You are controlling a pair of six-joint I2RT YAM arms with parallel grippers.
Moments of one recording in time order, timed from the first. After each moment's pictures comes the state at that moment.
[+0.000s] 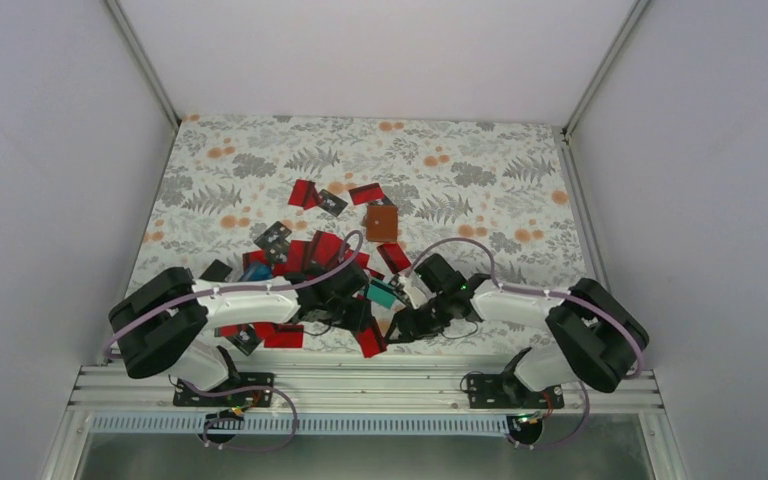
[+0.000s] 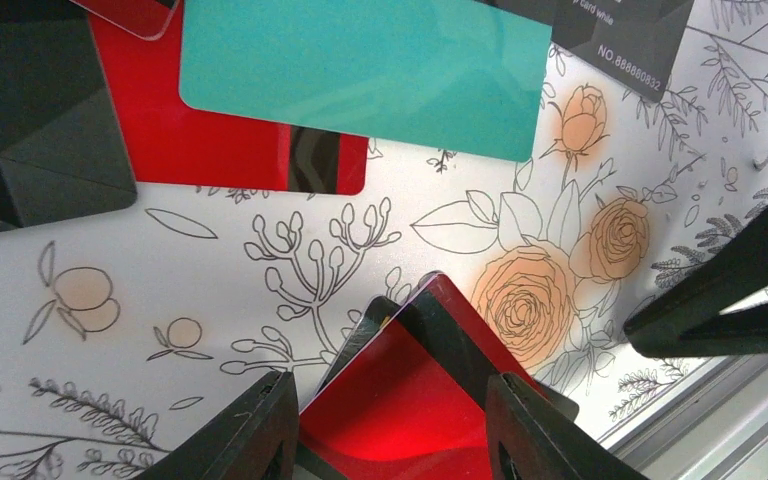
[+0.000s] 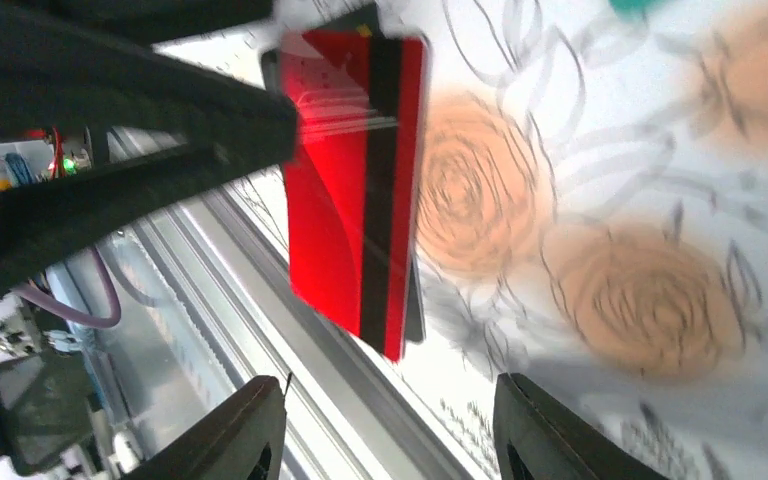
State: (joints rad) left arm -1.00 1.48 0.68 -0.30 0.15 -0.75; right arm 0.77 1.42 0.53 -0.28 -0.70 0.47
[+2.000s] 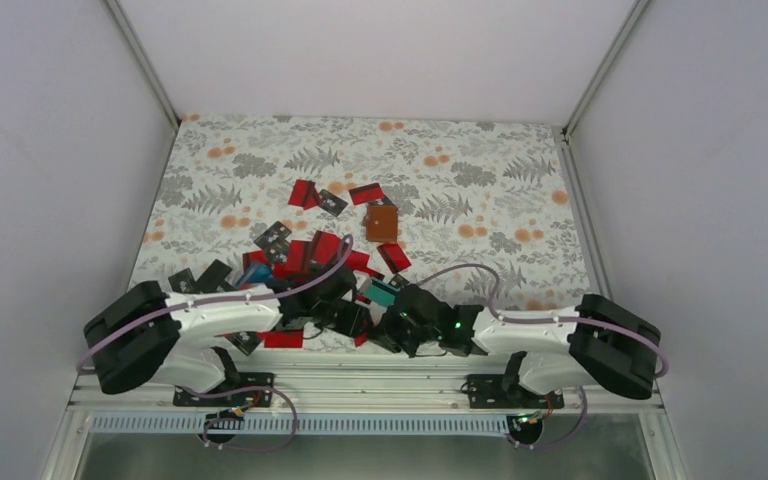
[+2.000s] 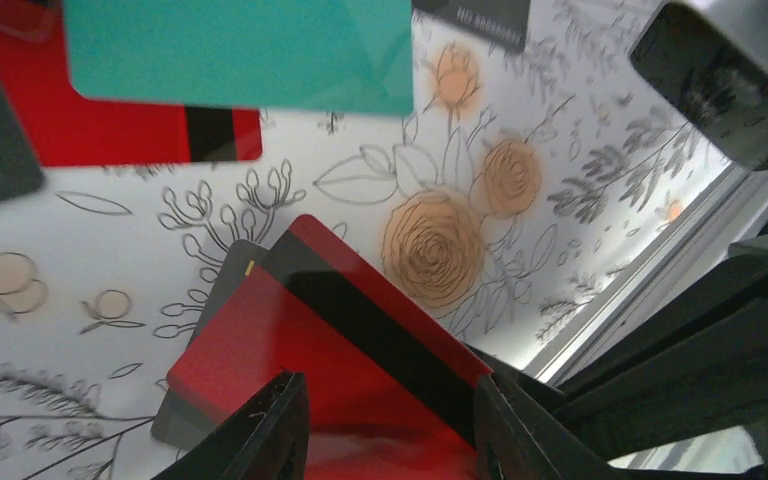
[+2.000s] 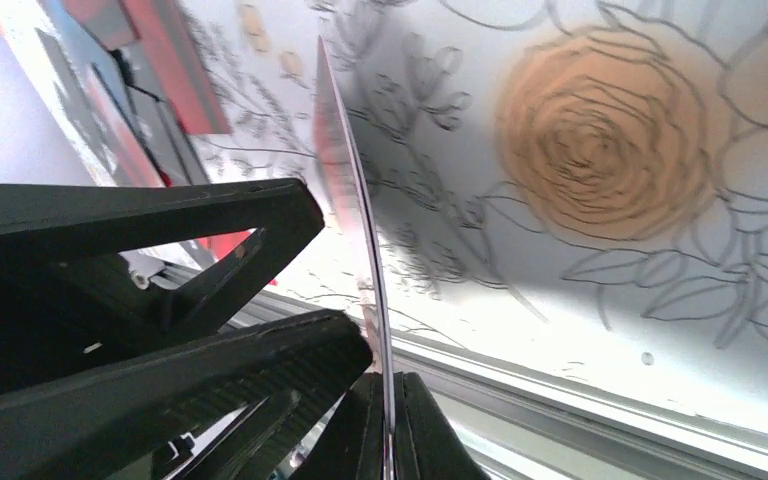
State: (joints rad) left arm -1.00 1.36 0.57 -0.18 0.25 -0.65; right arm 1.13 1.31 0.41 0.11 -0.25 1.63
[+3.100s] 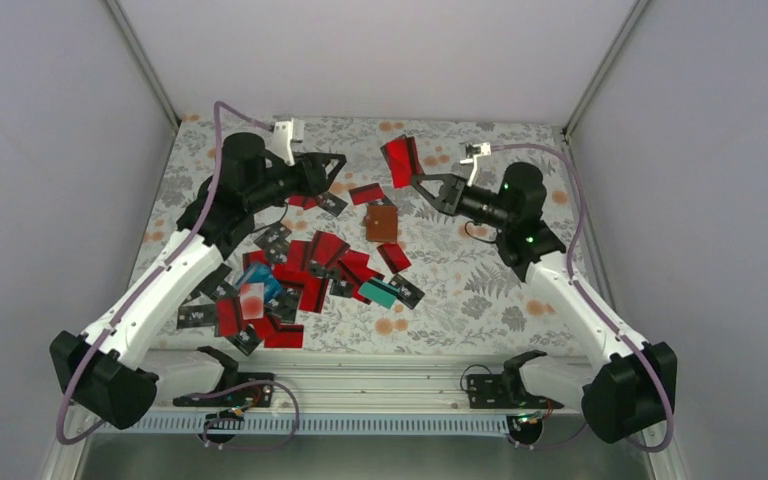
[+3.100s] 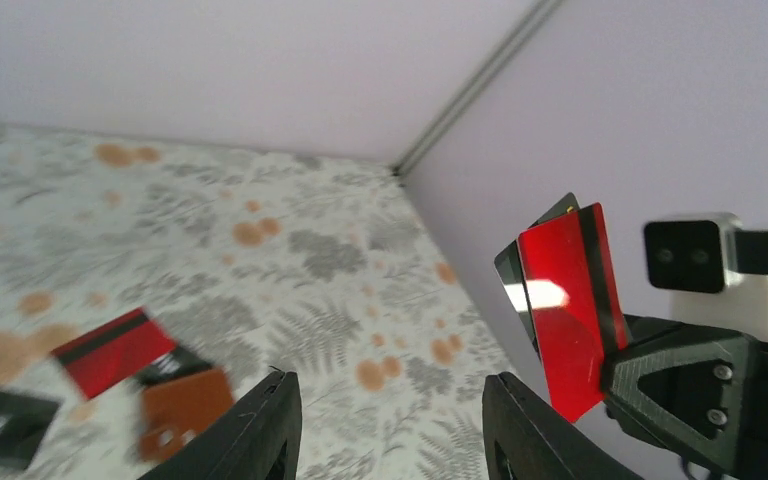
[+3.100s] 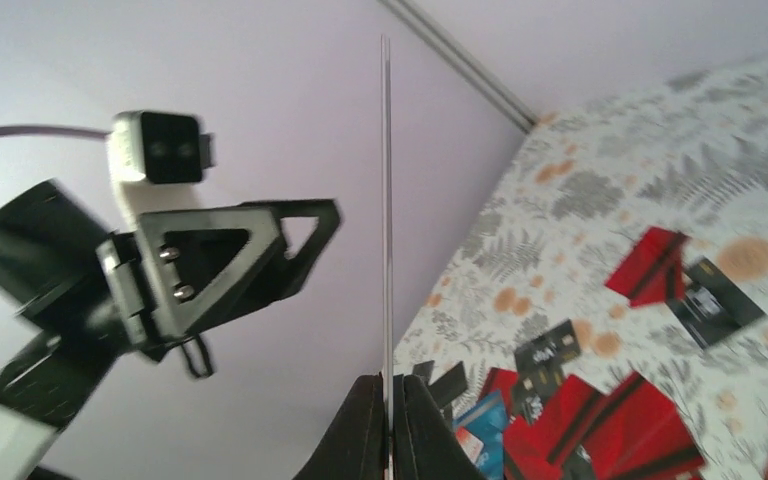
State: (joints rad) left arm -0.48 1.18 1.17 -0.27 0.30 -0.56; right arm 0.35 1.13 0.87 0.17 -0.73 0.84
